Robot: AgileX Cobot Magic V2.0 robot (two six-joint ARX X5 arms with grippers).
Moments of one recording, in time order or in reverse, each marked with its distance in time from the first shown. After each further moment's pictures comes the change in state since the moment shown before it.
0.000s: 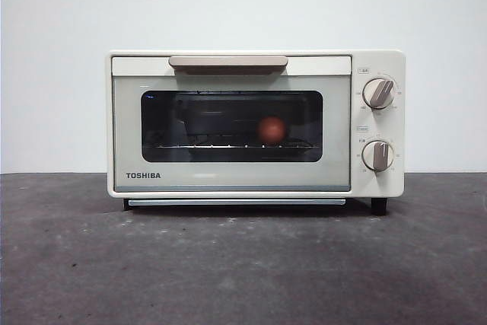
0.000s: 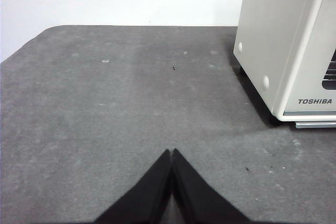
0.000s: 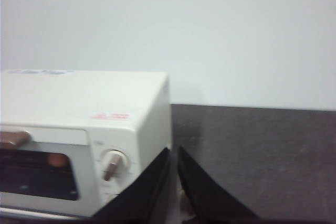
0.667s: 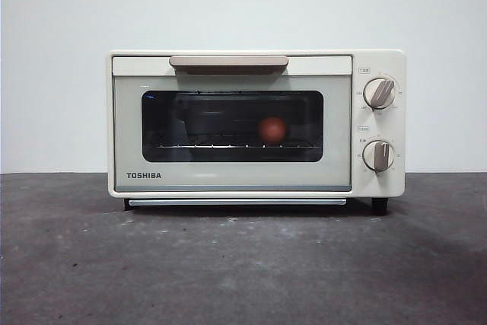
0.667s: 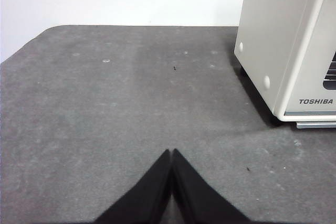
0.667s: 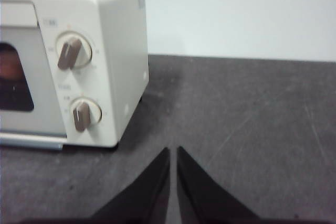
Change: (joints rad) left arm 0.000 0.000 0.000 0.000 0.000 0.000; right arm -0.051 -0.288 -0.433 0.060 0.006 -0.035
